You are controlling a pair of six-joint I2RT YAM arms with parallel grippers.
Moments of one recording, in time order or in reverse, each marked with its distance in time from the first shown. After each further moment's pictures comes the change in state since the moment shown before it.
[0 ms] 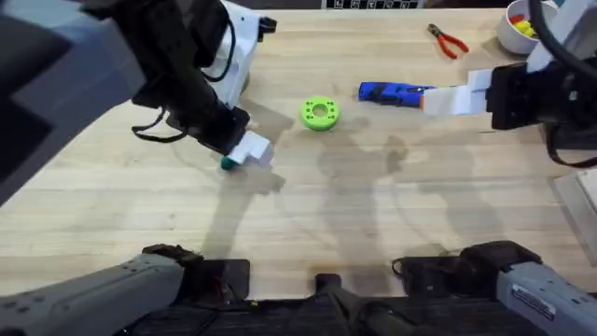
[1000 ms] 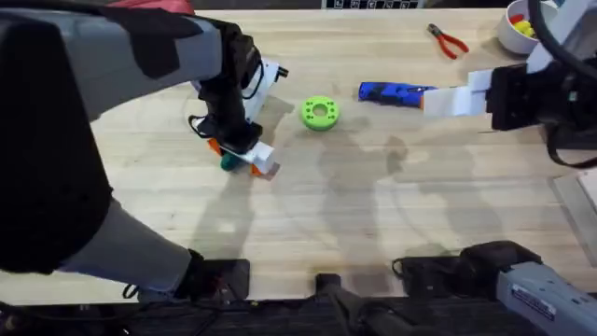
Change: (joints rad) left arm 0.000 0.411 0.002 0.109 -0.079 0.005; right arm 0.000 0.000 0.000 -0.004 0.000 0.000
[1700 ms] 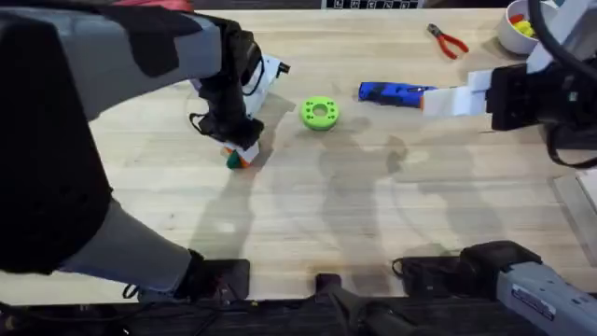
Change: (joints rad) left arm 0.000 -0.002 0.015 0.022 0.001 0.008; right arm 0.000 0.000 0.000 0.000 0.000 0.000
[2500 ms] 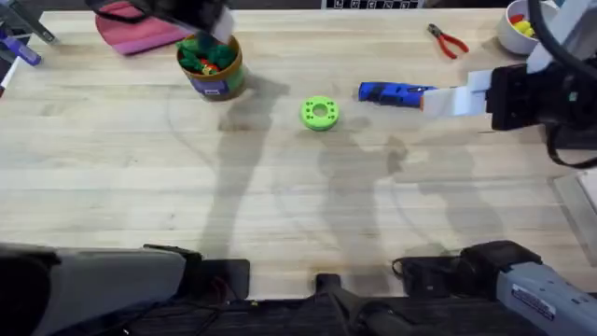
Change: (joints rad) left arm 0.091 -0.221 0.538 -0.111 -0.023 -0.029; right arm 0.000 0.000 0.000 0.000 0.000 0.000
